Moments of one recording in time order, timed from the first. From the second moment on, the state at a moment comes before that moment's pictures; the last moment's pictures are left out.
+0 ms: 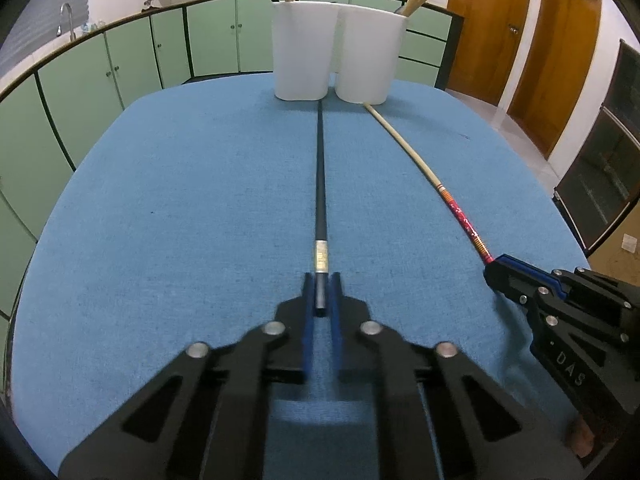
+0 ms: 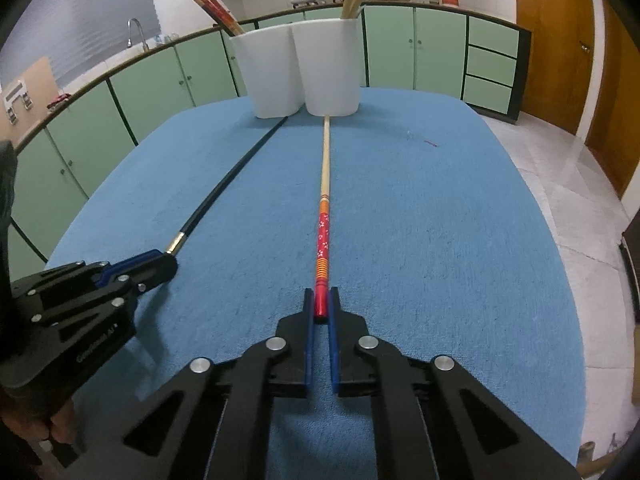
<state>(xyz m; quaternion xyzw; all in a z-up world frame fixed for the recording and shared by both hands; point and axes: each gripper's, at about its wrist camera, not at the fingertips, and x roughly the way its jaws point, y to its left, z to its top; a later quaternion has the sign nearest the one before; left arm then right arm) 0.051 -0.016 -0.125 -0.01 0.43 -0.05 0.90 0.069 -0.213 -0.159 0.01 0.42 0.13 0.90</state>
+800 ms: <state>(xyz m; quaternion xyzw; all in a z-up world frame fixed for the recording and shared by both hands) 0.028 -0.005 0.034 -0.01 0.27 -0.06 0.96 0.060 -0.249 -0.006 0.02 0.26 0.16 0.95</state>
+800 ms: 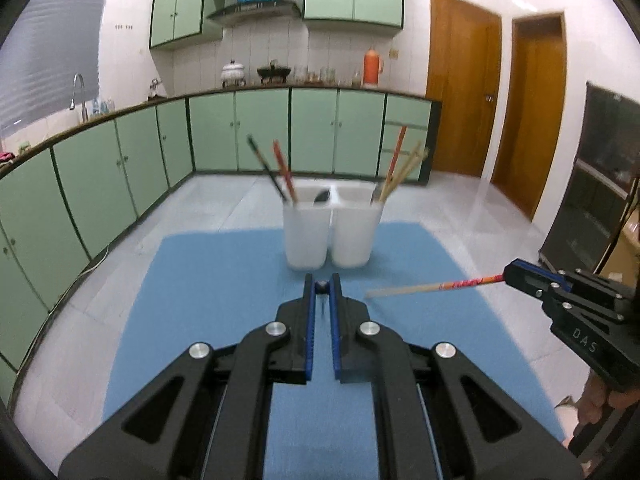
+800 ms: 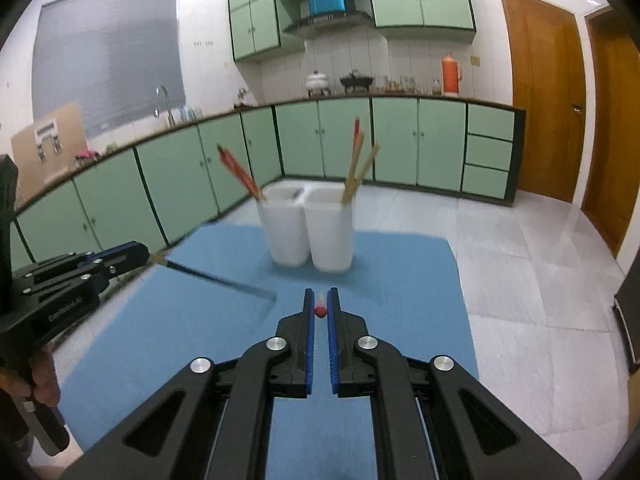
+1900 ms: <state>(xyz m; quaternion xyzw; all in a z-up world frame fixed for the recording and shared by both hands) 0.134 -0.005 0.158 -0.04 0.10 -0.06 0.99 0.178 -0.227 0.148 0.02 0.12 0.19 0.97</state>
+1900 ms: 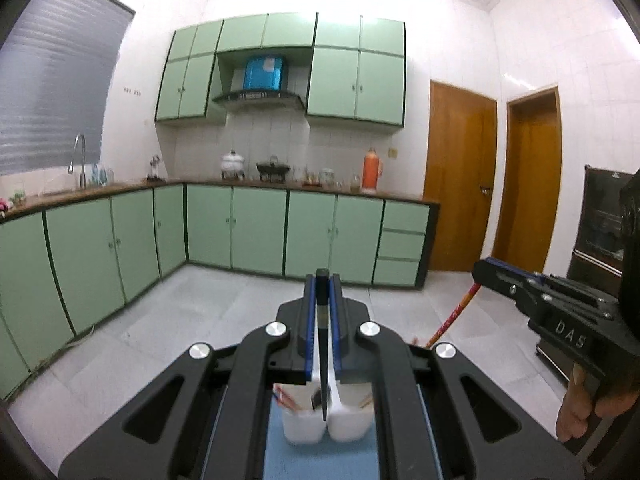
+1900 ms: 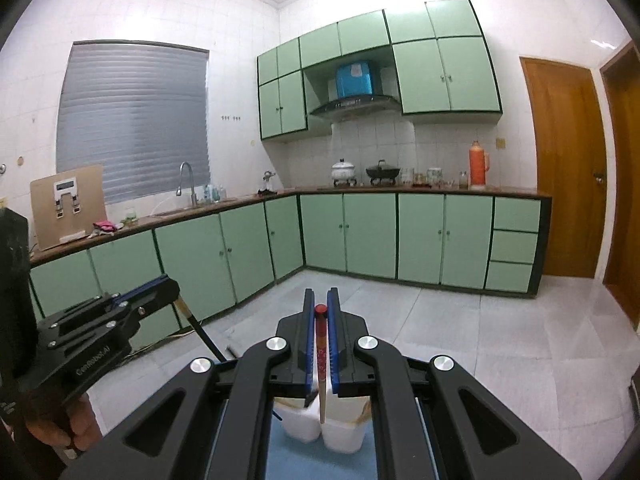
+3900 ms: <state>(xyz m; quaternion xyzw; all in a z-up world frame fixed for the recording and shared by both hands) 0.004 0.005 0.116 -0.01 0.15 -0.03 0.99 0.027 -0.247 0.080 0.04 0.17 0.16 0.97</state>
